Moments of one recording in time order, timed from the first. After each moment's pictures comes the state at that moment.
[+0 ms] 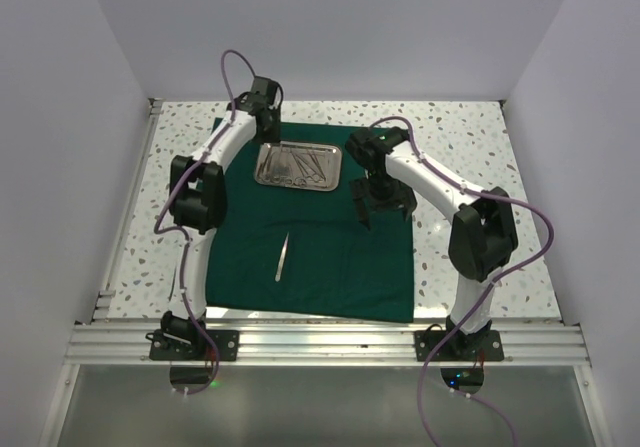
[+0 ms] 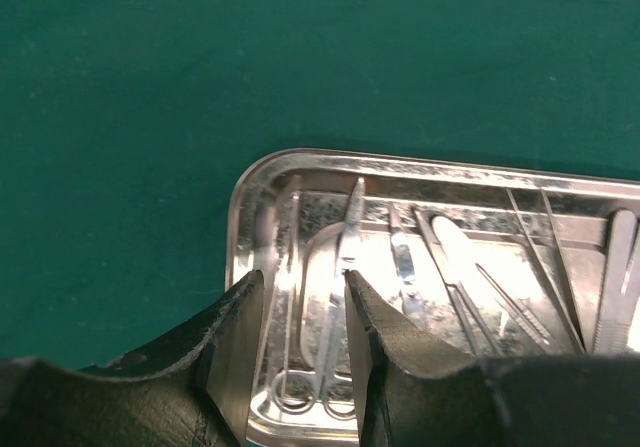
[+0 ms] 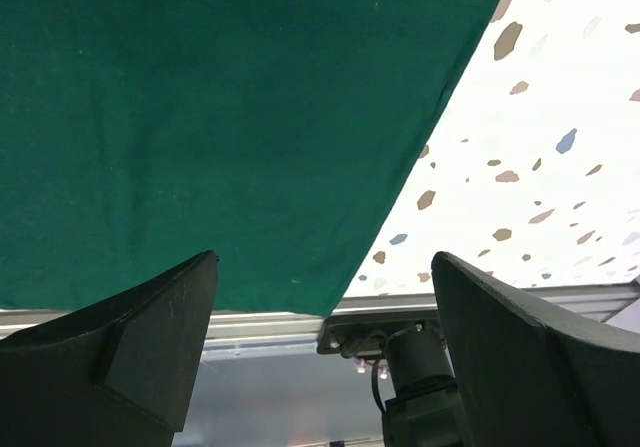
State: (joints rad) left arm -0.28 2.36 2.13 -0.72 -0.15 -0.25; right arm 0.57 1.88 1.64 -1.33 0.19 0.40
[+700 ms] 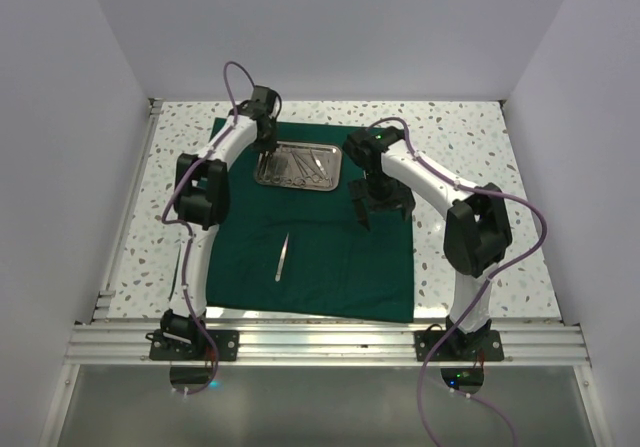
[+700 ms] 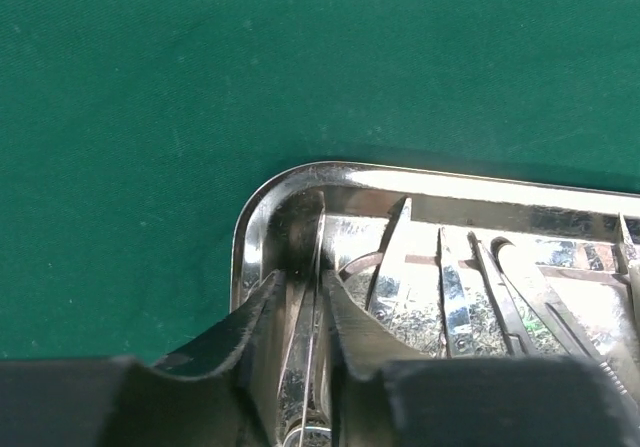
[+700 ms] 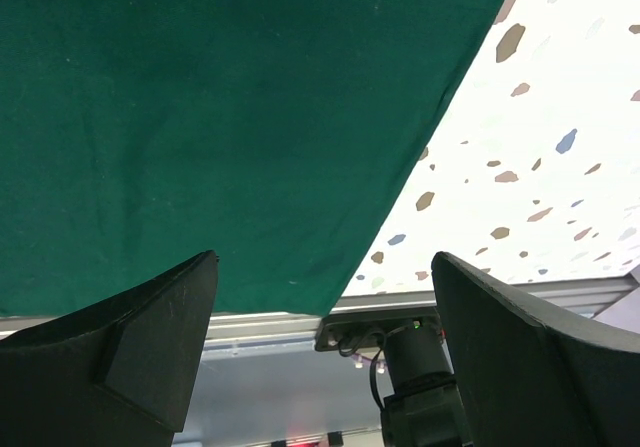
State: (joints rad) left arm -0.25 2.45 2.14 -0.71 -0.13 -0.25; right arm 0.57 1.92 1.66 -1.34 0.20 0.40
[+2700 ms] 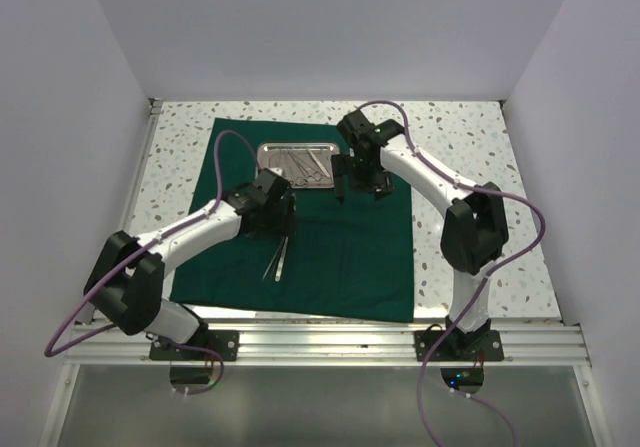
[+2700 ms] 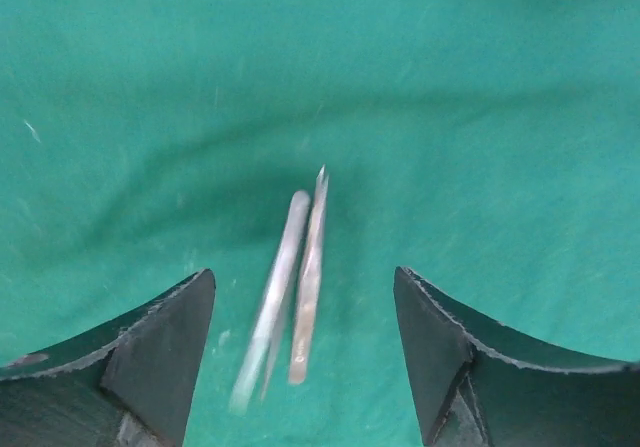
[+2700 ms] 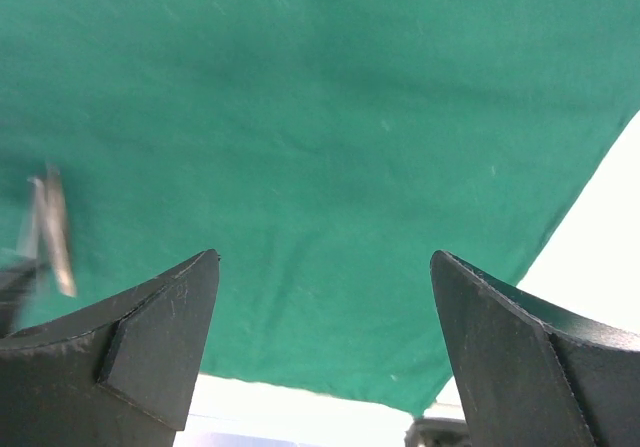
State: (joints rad) left arm -0.61 1.47 0.93 -0.55 -0.12 -0.59; right arm 0.57 1.96 1.78 -1.10 0.09 0.46
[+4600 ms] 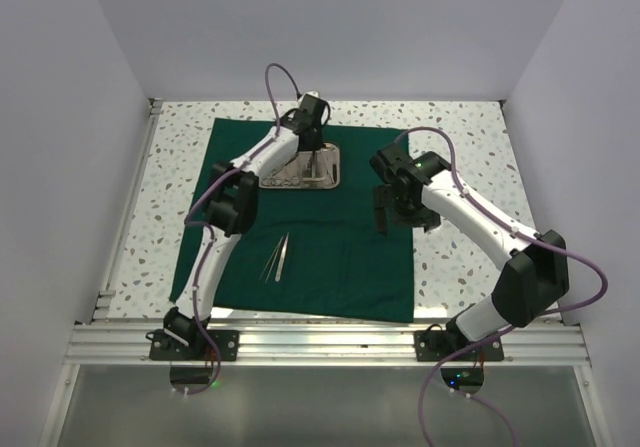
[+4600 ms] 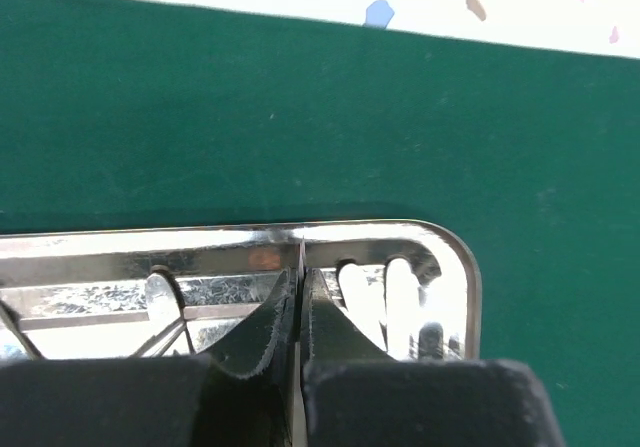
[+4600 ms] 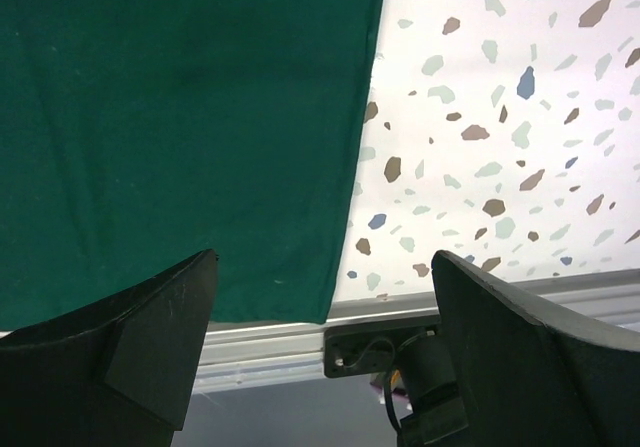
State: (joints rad) left arm -0.47 2.54 2.25 -0.54 -0.22 -0.47; right arm 0.57 1.52 1.33 -1.21 0.29 0.52
